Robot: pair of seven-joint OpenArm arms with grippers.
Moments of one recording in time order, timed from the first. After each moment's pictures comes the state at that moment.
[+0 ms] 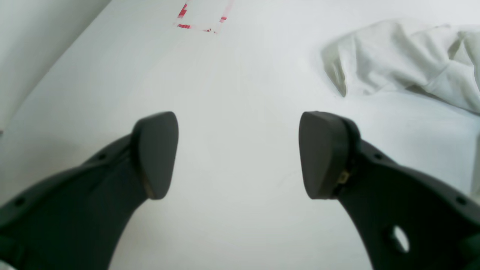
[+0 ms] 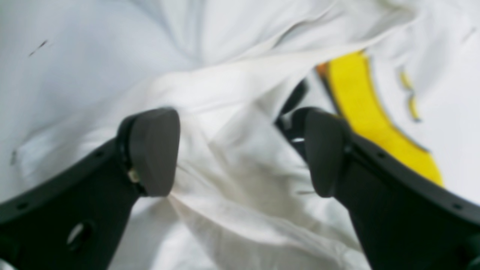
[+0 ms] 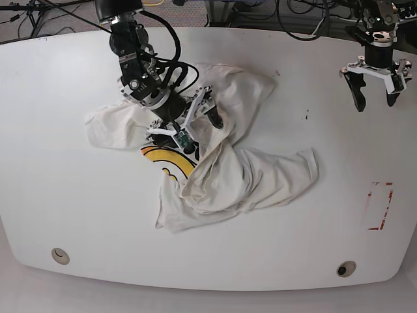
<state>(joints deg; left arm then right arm) 36.0 -10.1 -27.9 109.1 -19.6 -9.4 10.2 -8.3 7.9 -13.0 99.8 8.4 22.3 -33.2</state>
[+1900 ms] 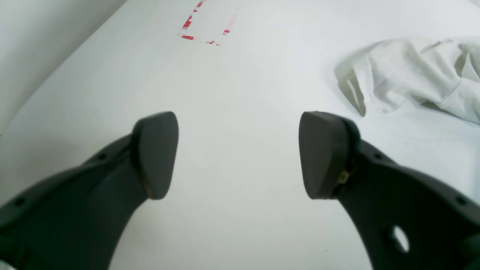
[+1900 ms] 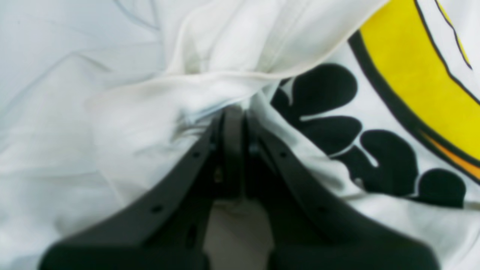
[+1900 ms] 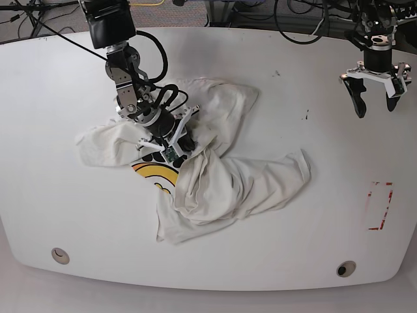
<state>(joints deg) 33.8 -8.7 -28.1 108.9 -19.6 -9.2 9.2 0.9 10.9 -13.9 80.2 9.3 20.8 -23.5</state>
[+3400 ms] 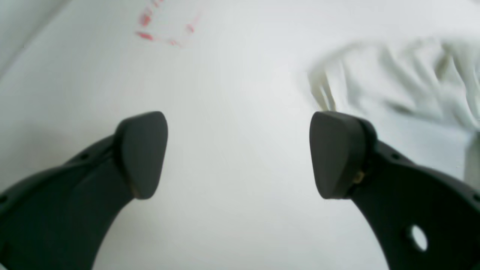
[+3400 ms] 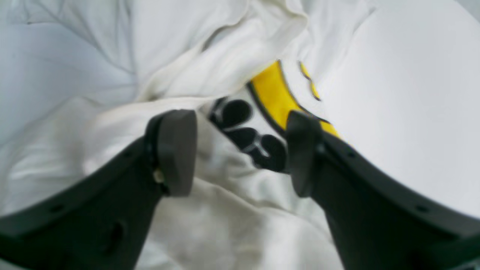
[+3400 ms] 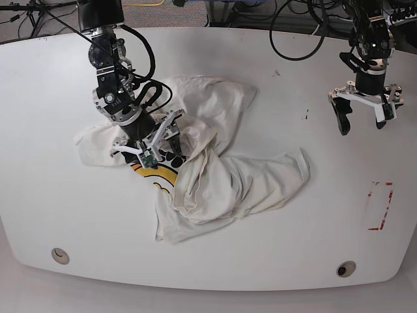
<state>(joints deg) 26.2 -8.9 -24.2 108.7 -18.5 -10.0 21.4 -4.7 13.4 -6.0 98.1 7.0 18.5 -29.9</state>
